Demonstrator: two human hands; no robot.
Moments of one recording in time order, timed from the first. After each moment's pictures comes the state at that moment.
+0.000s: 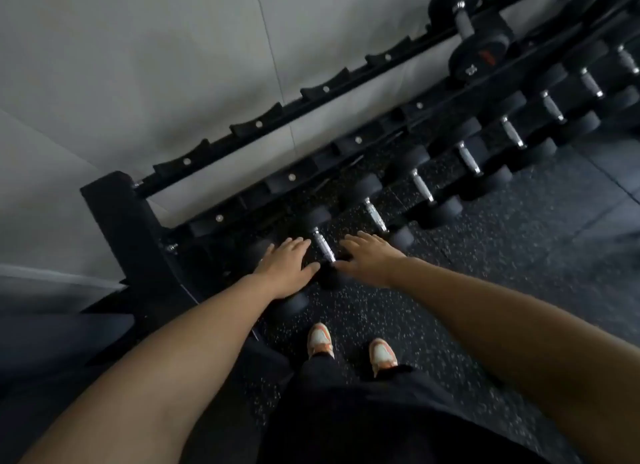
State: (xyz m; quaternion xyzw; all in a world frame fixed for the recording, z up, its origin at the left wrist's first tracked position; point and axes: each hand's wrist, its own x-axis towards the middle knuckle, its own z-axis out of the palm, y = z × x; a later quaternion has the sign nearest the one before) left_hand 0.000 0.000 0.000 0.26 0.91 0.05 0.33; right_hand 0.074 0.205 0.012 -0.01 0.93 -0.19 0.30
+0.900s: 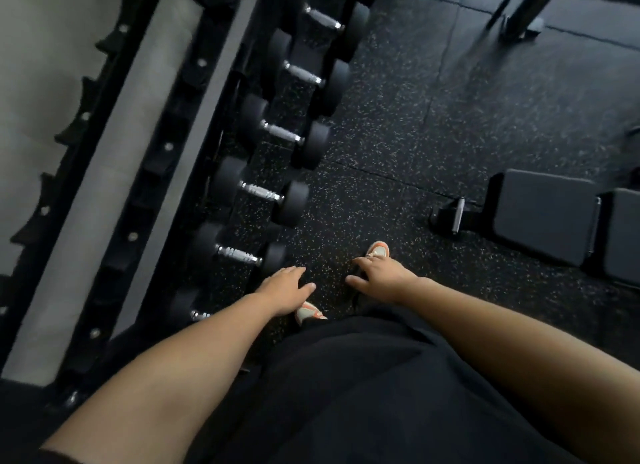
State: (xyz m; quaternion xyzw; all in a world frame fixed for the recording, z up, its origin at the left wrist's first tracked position) left_hand 0.076 0.155 -0.070 0.43 0.73 -0.12 0.51; right_hand 0.277 0.284 -0.059 0.34 0.80 -0.37 0.32
